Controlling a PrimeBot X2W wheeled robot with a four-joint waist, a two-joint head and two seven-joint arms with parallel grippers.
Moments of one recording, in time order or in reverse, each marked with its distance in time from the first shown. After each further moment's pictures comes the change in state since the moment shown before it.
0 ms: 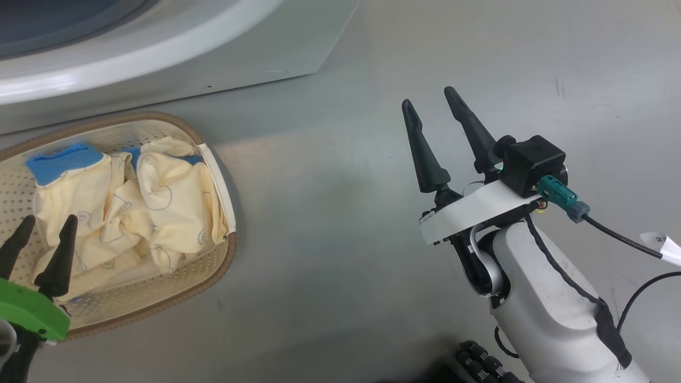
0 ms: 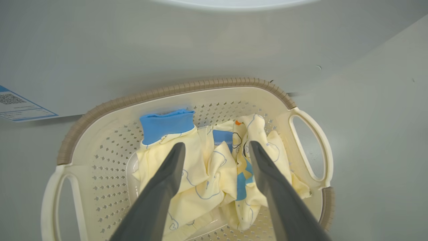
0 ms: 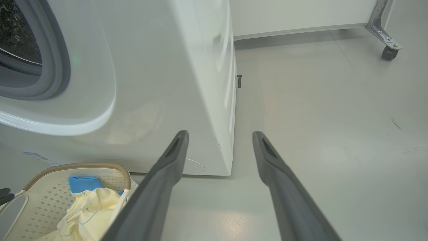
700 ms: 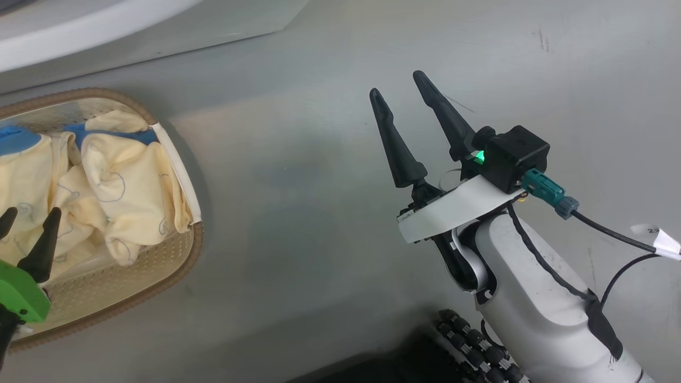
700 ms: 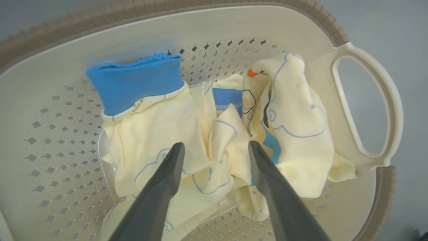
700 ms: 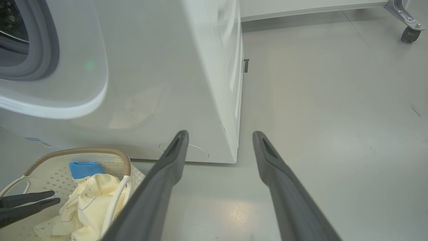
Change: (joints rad) left arm -0.145 0.068 -0.178 0.135 -0.057 0.000 0.047; right arm -0.041 0.001 0.076 -0.058 0.024 -0.044 -0.001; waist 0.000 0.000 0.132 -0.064
